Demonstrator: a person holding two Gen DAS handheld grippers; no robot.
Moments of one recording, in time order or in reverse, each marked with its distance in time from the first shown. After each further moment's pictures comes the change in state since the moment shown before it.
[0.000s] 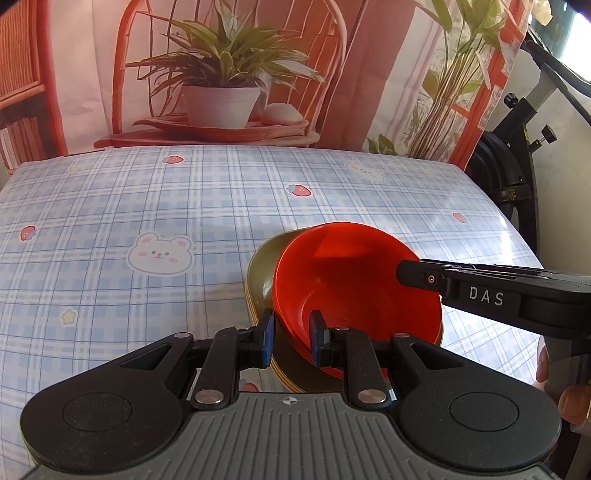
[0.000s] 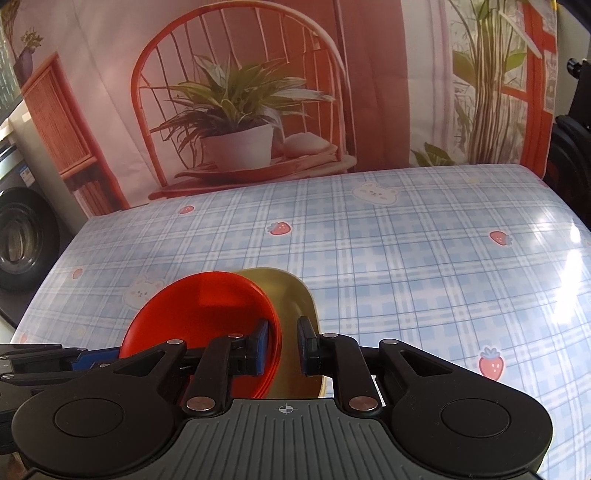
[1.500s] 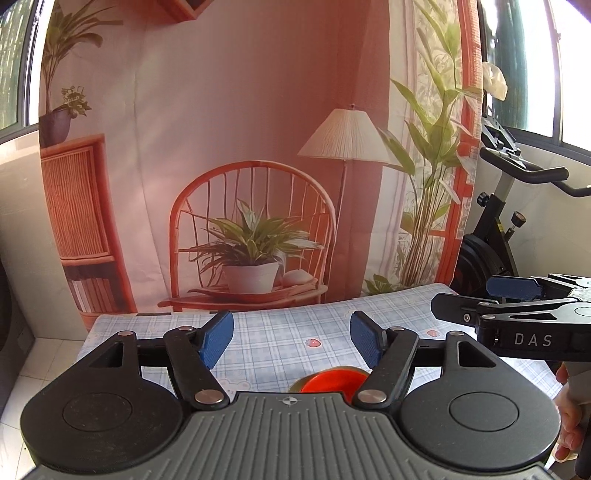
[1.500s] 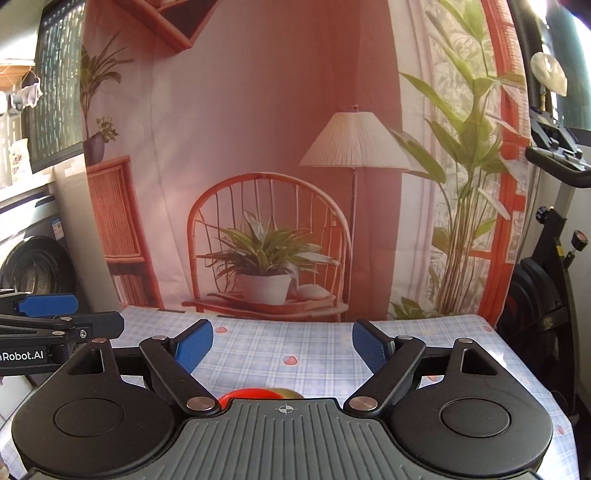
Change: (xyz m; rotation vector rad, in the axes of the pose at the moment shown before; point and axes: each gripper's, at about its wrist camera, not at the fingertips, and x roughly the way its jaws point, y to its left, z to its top) left arm -0.205 -0.048 0.031 0.119 -0.418 0.126; right arm -0.200 0.050 0.036 -0.158 -0.365 -0.025
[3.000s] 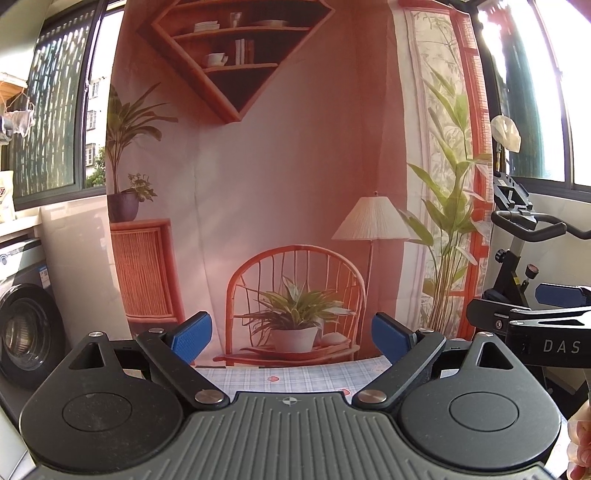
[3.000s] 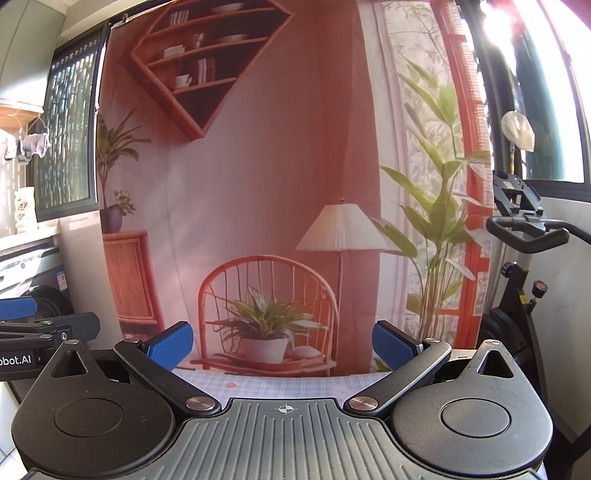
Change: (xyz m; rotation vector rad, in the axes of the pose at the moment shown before) left arm -0.142 -0.010 0.030 0.008 -0.192 0.148; right arm -0.137 0.035 0.034 0.006 -0.195 -0.057
